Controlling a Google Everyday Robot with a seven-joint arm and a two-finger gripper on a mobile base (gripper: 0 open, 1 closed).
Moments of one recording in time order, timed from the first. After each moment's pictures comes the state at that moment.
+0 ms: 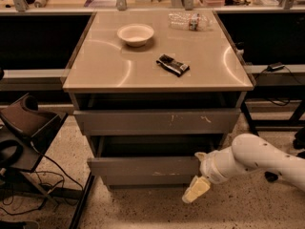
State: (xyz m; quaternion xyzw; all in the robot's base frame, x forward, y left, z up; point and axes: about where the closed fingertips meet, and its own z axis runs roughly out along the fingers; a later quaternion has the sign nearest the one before) arm 0.473 -0.138 0.525 -0.51 0.80 0.22 0.23
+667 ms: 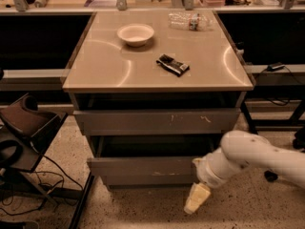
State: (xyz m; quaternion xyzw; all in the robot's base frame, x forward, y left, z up) arm 0.432 -0.135 0.532 -0.56 0.80 0.19 0.14
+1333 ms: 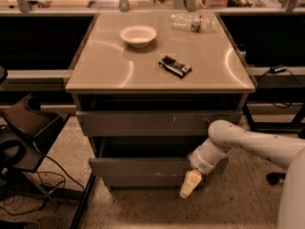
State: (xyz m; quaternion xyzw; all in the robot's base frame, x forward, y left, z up) arm 0.499 -0.136 0.450 -0.55 0.80 0.24 0.08
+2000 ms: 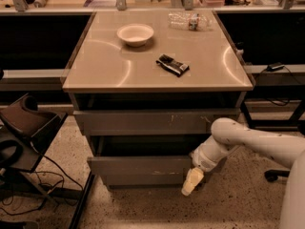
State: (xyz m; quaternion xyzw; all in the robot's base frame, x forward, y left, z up) arm 0.504 -0.146 0.458 -0.54 0.80 0.24 0.09
